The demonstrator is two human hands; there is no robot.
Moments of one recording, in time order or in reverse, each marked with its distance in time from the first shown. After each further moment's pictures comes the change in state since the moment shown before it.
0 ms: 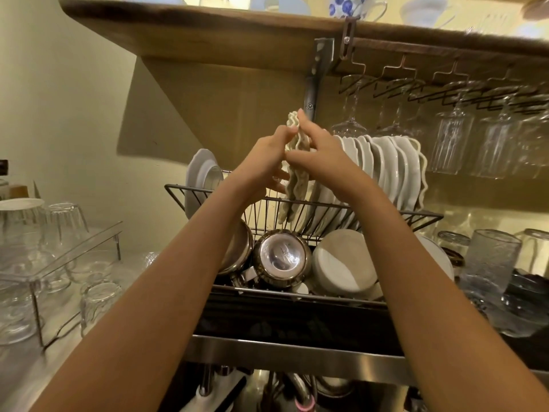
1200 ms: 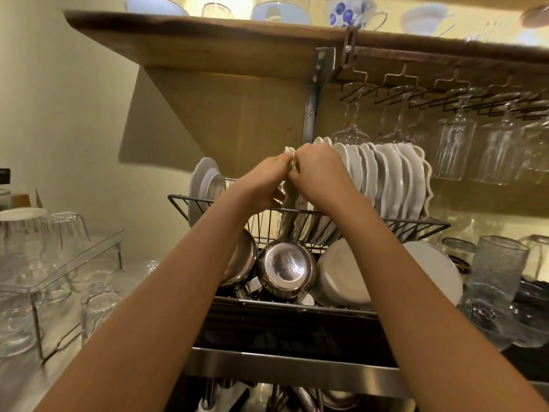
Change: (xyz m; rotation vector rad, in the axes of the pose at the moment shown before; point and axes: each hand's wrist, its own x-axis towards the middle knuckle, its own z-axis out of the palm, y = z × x) left_hand 0.004 -0.005 0.001 -0.014 -0.017 -0.190; right_hand 0.010 -0.004 0.016 -0.835 0.139 -0.018
